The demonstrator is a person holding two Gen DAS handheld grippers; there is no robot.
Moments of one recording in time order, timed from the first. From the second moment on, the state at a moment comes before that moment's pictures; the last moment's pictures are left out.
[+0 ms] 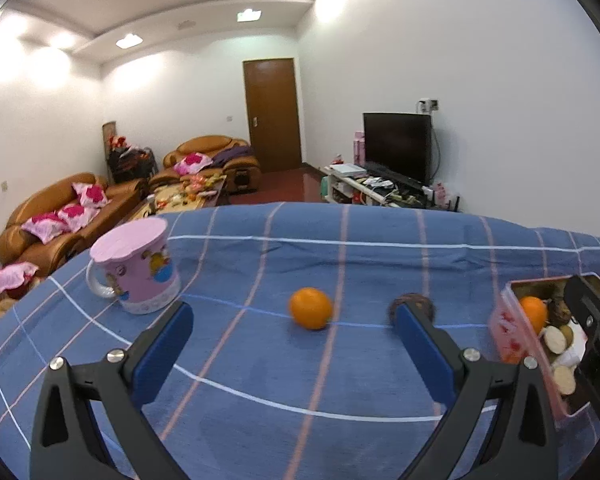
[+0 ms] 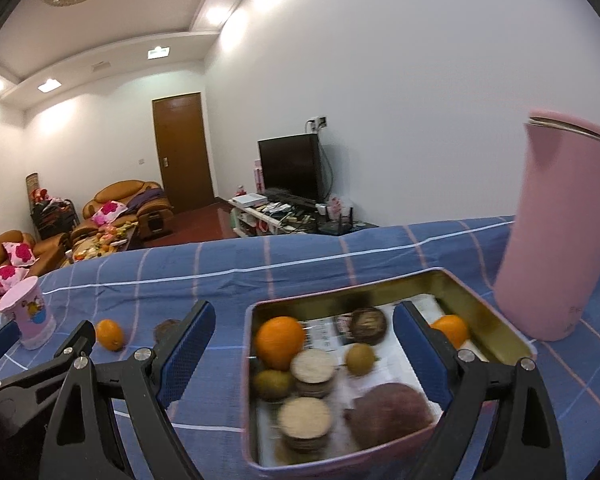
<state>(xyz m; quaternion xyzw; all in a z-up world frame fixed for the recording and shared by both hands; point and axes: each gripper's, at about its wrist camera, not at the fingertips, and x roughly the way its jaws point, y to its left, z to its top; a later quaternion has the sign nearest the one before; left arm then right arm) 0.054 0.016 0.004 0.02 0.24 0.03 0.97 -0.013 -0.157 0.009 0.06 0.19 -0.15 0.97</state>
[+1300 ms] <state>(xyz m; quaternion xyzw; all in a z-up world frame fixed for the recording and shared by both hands) 0.115 0.117 -0.025 -0.05 0.33 0.12 0.93 0.141 -0.076 -0.050 0.05 0.43 -0.04 0.90</state>
